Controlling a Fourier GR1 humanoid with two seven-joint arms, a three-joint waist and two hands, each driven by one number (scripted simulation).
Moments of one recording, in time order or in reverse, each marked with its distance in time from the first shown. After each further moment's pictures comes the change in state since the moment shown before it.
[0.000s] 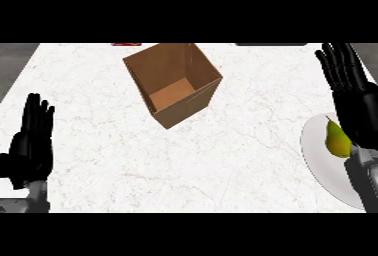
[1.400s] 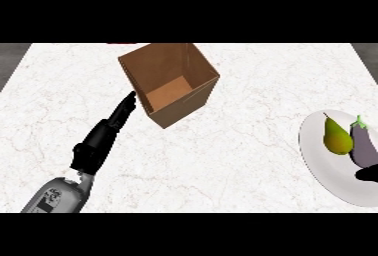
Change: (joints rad) left arm -0.181 0.004 -0.338 0.011 -0.159 -0.287 0.144; right arm 0.280 -0.482 0.042 -0.155 0.450 0.022 0.994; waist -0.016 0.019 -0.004
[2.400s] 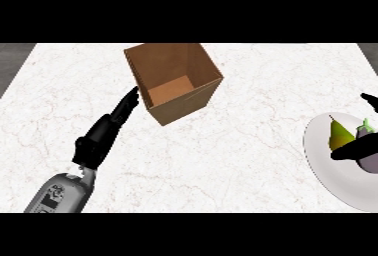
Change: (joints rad) left arm -0.007 -0.085 0.095 -0.006 -0.088 -0.107 0.047; right arm -0.210 0.210 -0.038 0.222 -0.015 0.188 0.151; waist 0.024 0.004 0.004
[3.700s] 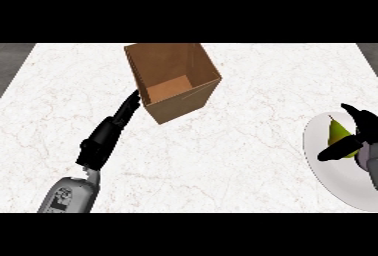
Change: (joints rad) left arm 0.044 -0.143 0.135 0.023 -0.156 -0.130 -0.021; right arm -0.047 0.194 -0.109 0.273 0.253 0.093 -0.200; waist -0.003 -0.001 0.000
